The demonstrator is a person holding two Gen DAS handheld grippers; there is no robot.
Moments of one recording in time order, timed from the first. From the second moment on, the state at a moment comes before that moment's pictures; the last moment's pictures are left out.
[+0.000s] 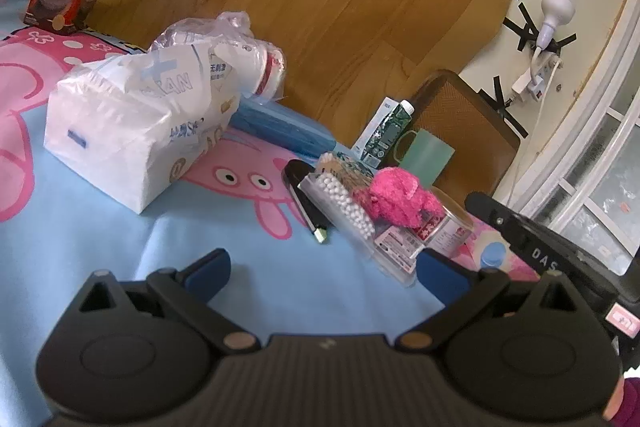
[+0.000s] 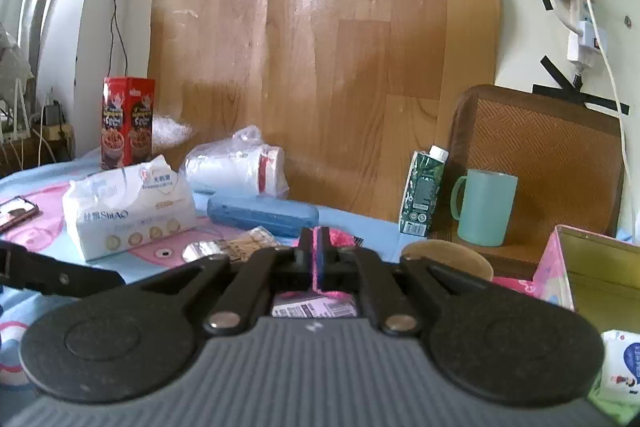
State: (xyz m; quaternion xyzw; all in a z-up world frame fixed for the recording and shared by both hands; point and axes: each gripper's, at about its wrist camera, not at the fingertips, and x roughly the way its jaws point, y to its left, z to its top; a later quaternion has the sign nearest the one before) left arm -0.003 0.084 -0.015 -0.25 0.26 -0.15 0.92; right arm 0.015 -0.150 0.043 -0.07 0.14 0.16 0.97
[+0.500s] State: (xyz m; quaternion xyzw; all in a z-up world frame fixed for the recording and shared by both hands) left arm -0.005 0.082 -0.014 -0.24 0.26 -0.16 0.92; right arm 0.064 -0.142 0.020 -0.07 0.20 0.17 0.96
